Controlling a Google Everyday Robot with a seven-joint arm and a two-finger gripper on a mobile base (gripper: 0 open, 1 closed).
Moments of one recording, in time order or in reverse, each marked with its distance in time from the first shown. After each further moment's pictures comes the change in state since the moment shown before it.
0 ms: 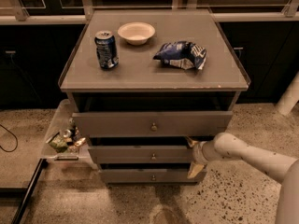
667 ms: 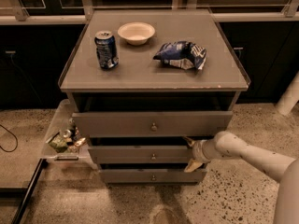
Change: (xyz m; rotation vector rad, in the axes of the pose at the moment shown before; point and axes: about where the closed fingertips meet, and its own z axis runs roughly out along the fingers) arm 0.002 -0.006 0.004 0.003 -0.018 0.026
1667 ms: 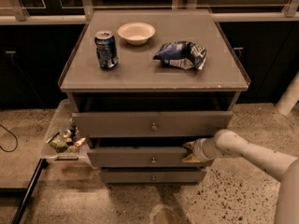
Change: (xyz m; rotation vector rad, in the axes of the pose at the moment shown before) arm -0.003 -0.005 -0.006 -0.001 -0.001 0.000
